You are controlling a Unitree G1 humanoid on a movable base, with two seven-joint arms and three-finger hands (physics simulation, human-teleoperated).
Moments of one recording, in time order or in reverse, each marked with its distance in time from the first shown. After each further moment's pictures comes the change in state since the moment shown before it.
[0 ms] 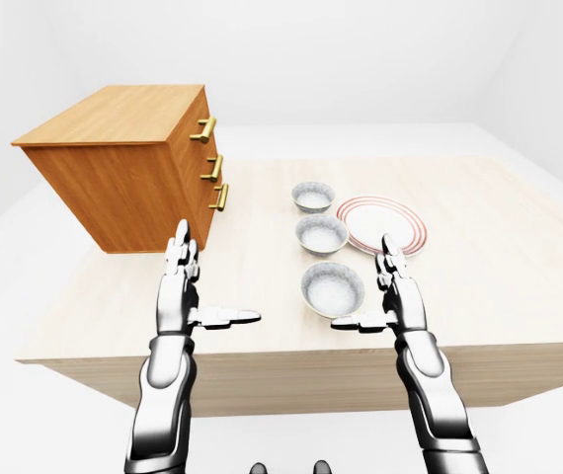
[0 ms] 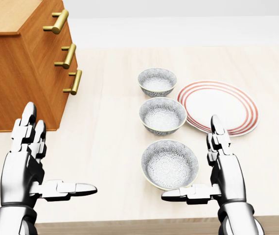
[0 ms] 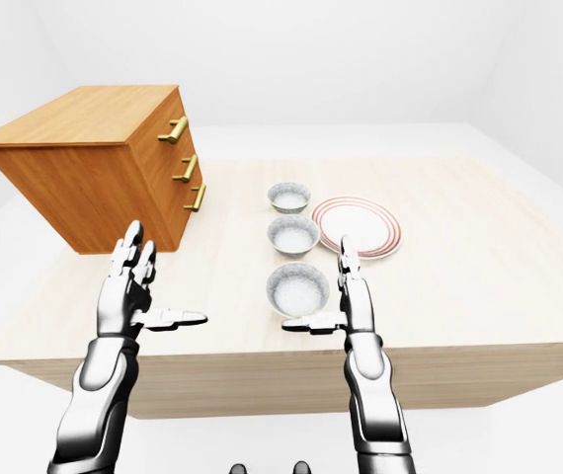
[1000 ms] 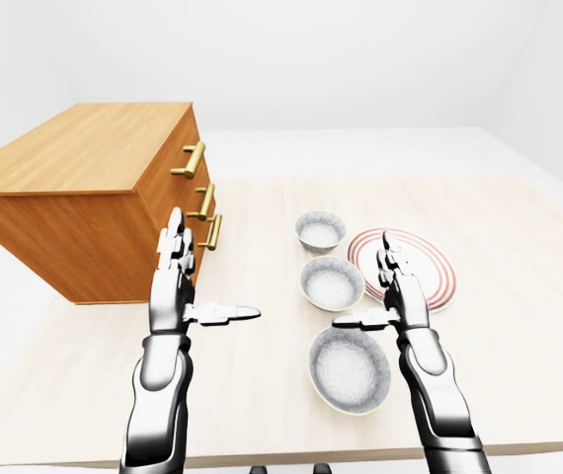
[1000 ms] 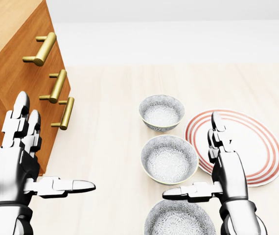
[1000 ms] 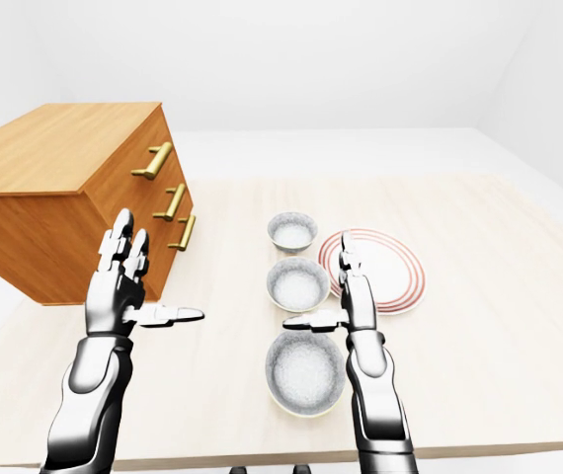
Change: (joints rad) left arm 0.003 -0.001 0.001 -0.090 0.013 0.000 -0.003; right arm -0.010 -0.006 -0.007 -0.017 -0.014 0.000 0.017
